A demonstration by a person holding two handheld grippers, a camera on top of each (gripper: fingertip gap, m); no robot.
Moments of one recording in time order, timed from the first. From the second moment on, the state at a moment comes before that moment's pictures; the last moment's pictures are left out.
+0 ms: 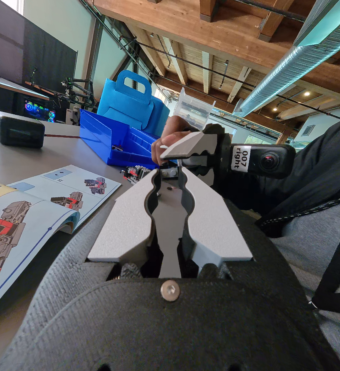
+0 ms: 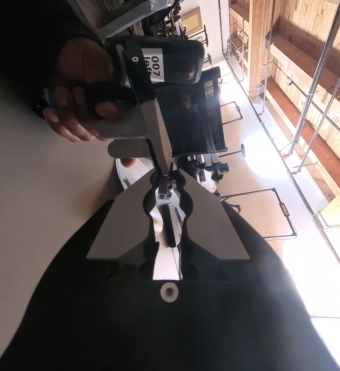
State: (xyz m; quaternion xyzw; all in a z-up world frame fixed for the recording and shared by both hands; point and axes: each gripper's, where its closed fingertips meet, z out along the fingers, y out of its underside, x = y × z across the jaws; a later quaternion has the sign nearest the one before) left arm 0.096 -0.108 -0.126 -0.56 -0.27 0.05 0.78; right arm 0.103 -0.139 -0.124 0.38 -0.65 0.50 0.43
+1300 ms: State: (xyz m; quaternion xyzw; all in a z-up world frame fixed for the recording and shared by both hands) left arm 0.099 -0.111 -0.120 -0.54 -0.27 0.02 0.80; right arm 0.104 -0.133 -0.117 0.34 -0.65 0.55 0.39
